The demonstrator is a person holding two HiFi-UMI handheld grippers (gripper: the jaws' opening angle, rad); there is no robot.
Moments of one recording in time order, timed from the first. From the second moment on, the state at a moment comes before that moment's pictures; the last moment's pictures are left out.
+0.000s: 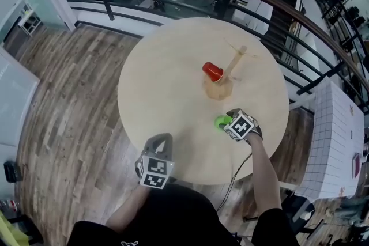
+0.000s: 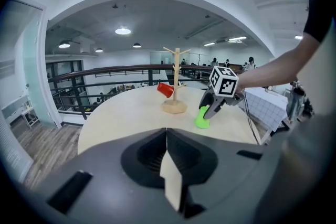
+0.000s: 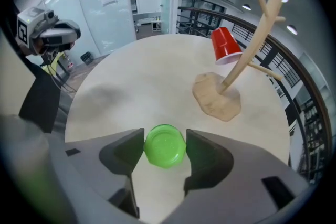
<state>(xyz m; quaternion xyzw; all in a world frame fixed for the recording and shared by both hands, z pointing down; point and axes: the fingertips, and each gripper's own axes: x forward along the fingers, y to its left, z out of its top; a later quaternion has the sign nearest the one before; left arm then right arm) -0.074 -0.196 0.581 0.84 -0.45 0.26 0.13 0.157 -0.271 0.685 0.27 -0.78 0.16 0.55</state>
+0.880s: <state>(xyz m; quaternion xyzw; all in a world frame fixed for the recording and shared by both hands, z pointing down) -0.051 -0.195 0.573 0.86 -0.42 0.26 0.11 0.276 -0.372 0.535 0.52 -0.82 0.22 0.11</state>
